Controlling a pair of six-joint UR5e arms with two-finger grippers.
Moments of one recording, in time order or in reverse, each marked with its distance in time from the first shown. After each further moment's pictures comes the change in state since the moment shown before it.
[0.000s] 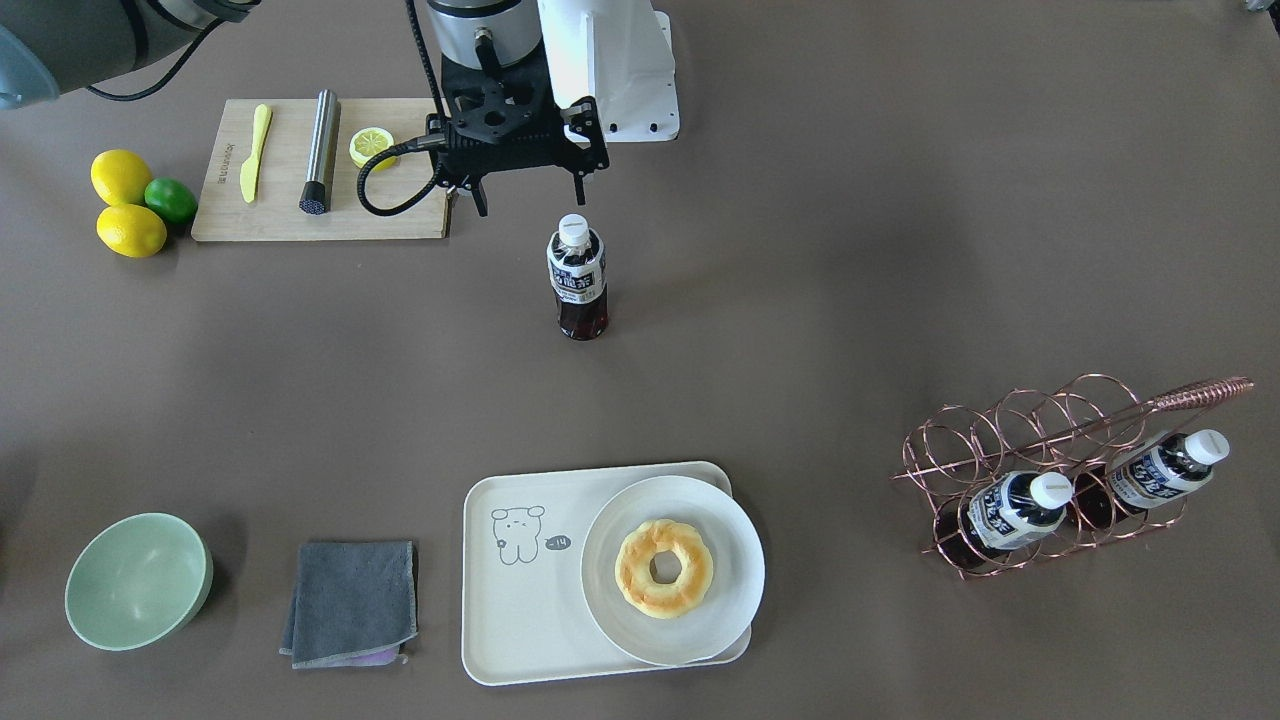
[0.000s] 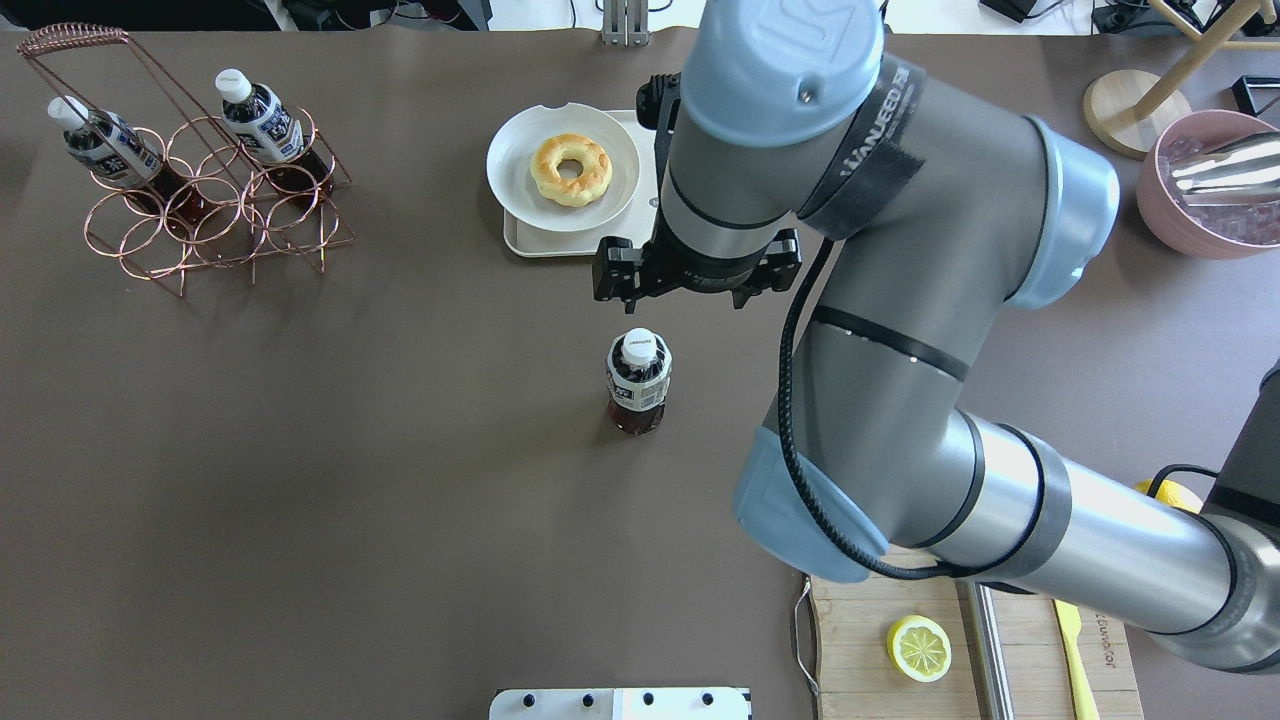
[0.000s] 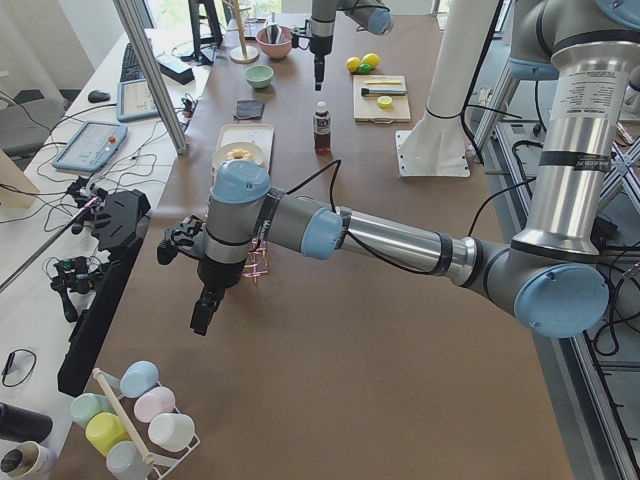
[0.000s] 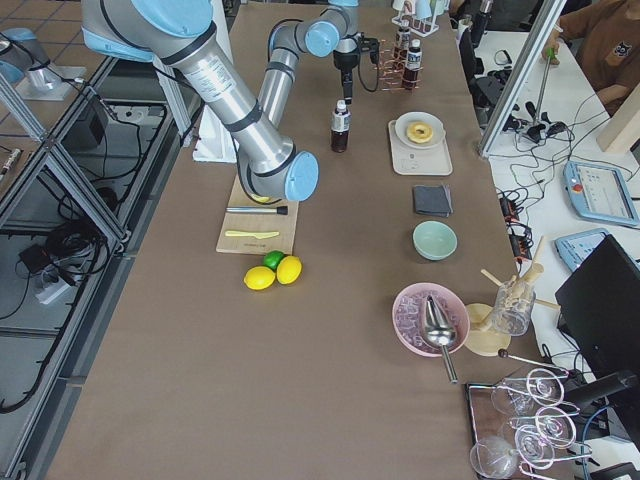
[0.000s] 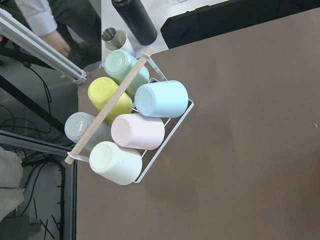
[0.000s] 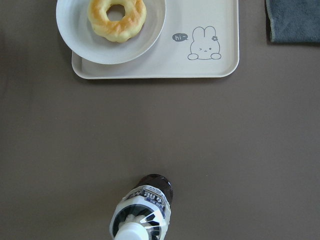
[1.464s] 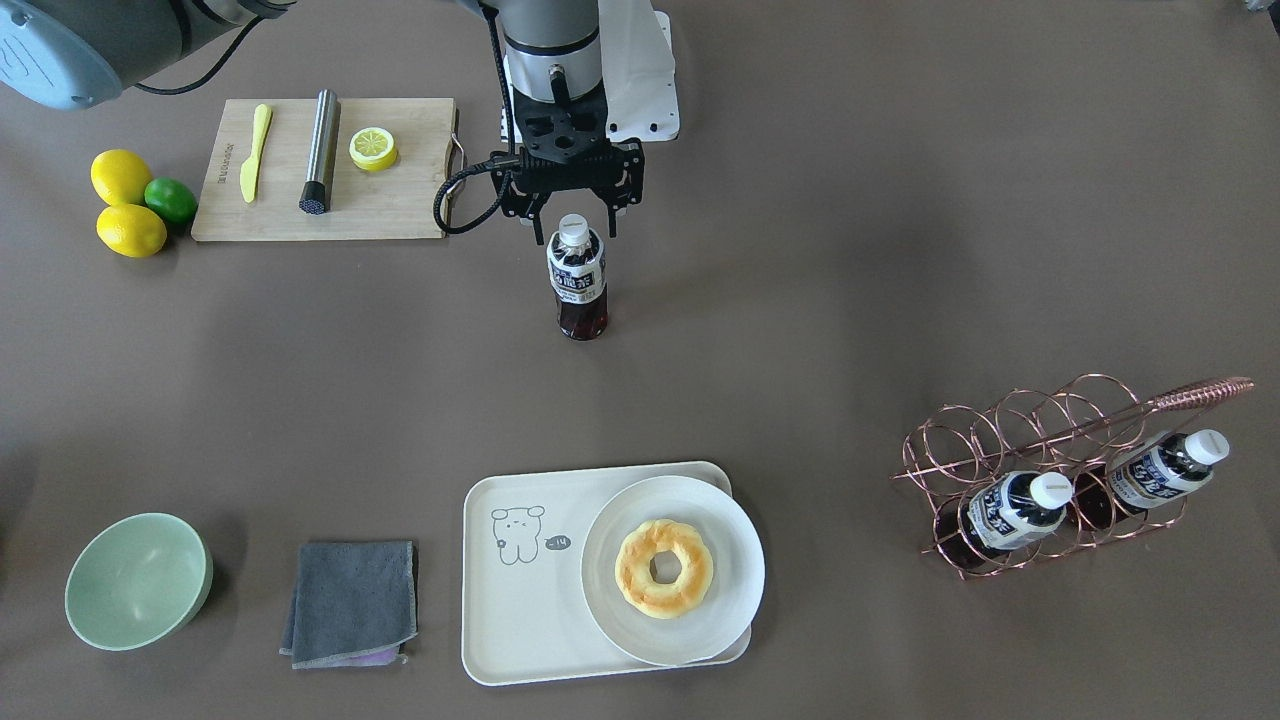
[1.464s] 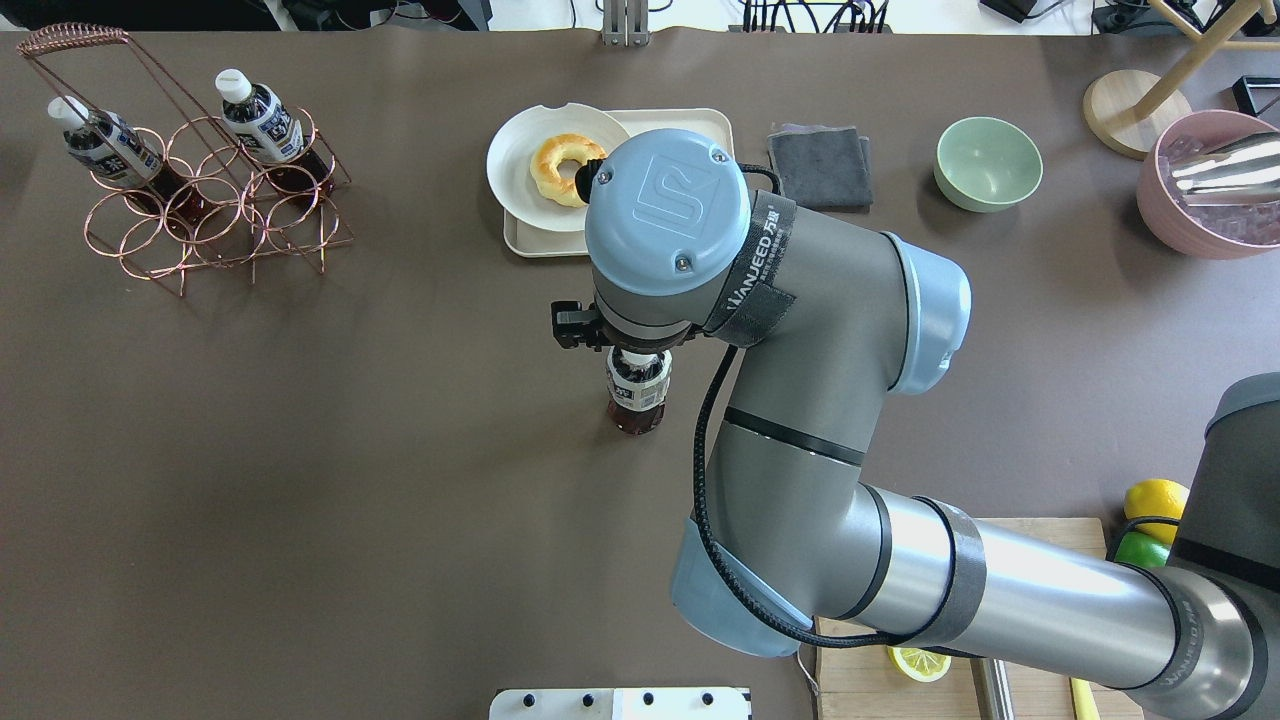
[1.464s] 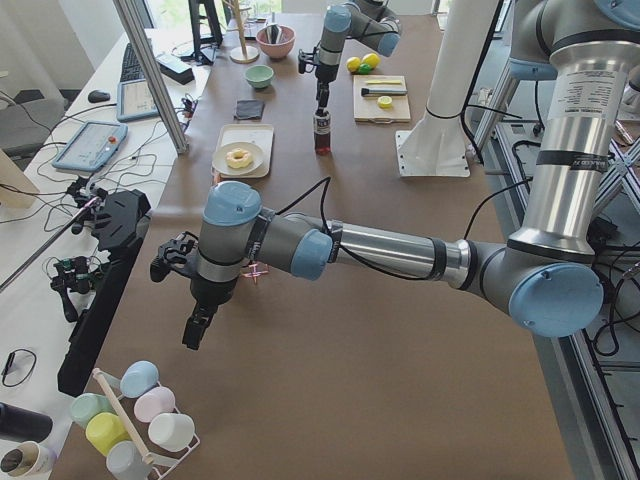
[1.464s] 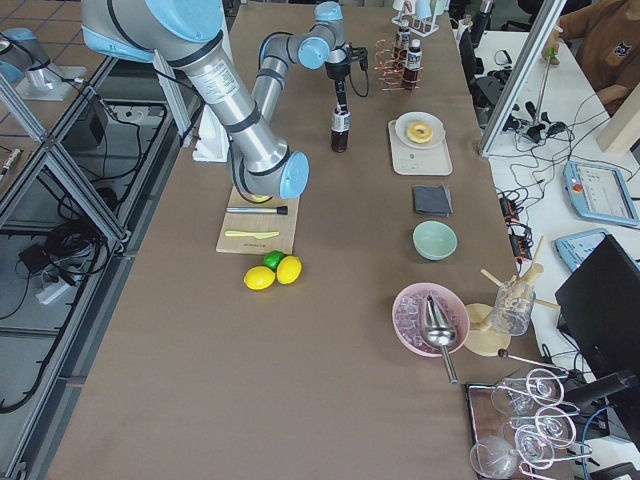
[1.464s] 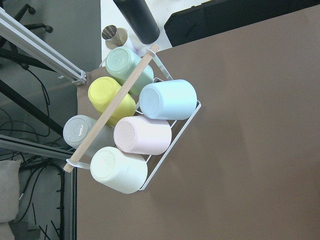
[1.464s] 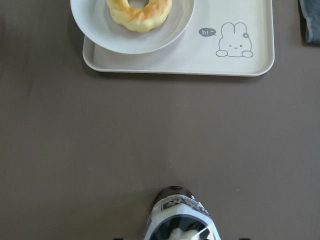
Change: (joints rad) left arm 0.009 -0.017 0.108 -0.110 0.001 -0.001; right arm -0.114 0.000 -0.089 0.120 -0.175 0.075
